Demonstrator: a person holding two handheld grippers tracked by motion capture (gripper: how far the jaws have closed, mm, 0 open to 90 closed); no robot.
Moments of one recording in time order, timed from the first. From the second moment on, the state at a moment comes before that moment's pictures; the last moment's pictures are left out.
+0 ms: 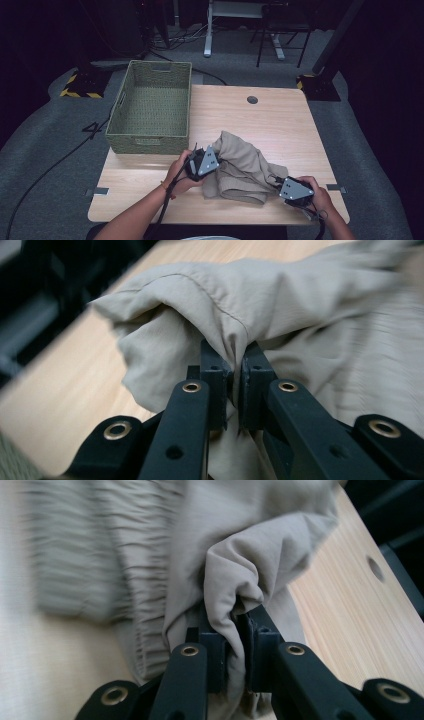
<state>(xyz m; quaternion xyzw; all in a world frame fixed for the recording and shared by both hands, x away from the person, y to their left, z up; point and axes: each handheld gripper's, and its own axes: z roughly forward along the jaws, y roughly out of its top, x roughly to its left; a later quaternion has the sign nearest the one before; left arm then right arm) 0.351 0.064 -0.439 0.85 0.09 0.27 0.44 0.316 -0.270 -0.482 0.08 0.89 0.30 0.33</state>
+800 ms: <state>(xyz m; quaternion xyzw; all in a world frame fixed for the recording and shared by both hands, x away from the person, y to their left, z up) 0.380 0.075 -0.464 0.87 0.28 0.09 0.39 0.327 -0.285 -0.492 0.10 0.88 0.31 0.34</state>
